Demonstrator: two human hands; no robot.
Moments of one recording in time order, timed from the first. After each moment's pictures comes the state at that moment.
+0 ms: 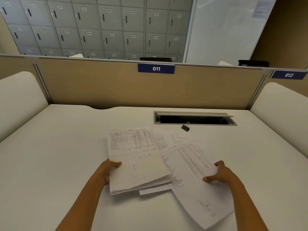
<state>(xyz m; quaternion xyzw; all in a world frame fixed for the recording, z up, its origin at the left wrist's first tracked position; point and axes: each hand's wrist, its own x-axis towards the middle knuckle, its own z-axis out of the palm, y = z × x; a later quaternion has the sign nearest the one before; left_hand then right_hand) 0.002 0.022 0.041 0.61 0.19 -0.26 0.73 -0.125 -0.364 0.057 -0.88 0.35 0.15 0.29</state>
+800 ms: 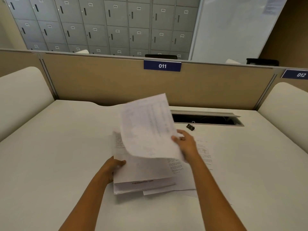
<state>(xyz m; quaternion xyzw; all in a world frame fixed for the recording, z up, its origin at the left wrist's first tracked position) 0.005 0.023 0.033 0.64 0.16 -0.25 0.71 -0.032 -0.244 0.097 -0.75 0.19 -0.10 0.63</state>
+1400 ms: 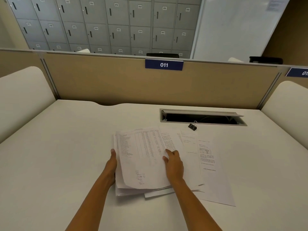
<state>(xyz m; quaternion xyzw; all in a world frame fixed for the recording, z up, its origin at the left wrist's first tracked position) 0.009 0.018 0.022 0.64 0.18 -0.19 0.72 -0.042 -0.190 0.015 -0.90 0.21 -0.14 0.36</state>
